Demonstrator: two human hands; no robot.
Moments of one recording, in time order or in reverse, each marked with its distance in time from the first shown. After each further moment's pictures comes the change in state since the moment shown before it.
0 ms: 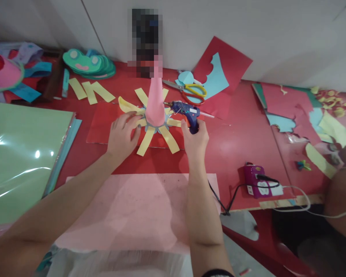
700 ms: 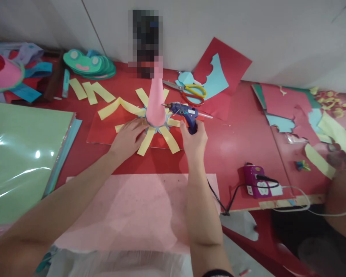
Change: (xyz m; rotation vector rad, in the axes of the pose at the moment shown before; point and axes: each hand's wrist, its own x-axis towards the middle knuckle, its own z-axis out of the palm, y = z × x) left_hand 0.000 -0.005 0.008 -0.009 -0.229 0.071; right_hand -0.002 0.000 0.000 -0.010 -0.033 0.003
